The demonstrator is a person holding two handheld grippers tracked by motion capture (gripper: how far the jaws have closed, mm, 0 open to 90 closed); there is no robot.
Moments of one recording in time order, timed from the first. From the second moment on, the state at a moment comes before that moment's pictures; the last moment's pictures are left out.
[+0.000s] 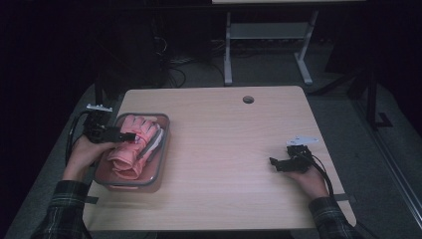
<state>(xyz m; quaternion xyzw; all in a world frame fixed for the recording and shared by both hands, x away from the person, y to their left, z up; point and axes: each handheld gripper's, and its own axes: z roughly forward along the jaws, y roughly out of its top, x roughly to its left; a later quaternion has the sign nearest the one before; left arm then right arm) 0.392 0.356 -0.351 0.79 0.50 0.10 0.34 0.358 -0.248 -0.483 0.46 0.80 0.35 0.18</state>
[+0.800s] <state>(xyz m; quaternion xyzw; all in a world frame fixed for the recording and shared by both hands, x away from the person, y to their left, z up) 0.387 0.284 -0.330 0.82 0.42 0.10 0.38 0.358 -0.248 -0.483 0.46 0.80 0.35 0.18</state>
